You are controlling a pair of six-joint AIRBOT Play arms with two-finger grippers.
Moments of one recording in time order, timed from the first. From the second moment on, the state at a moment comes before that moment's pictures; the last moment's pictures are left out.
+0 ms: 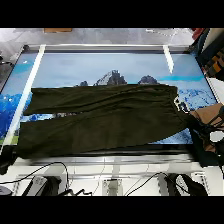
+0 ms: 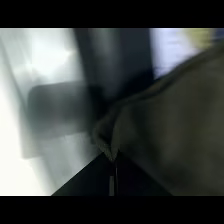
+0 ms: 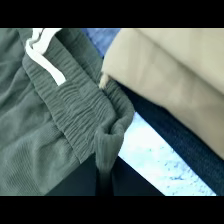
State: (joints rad) left arm 1.26 -0.98 0.48 1.02 -0.91 -1.26; right arm -0.49 -0.79 0.47 -1.23 0.58 1.62
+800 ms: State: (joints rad) left arm 1.10 -0.98 0.71 0.56 -0.97 -0.98; right arm -0.54 -0.45 0.69 -1.52 1.19 1.60
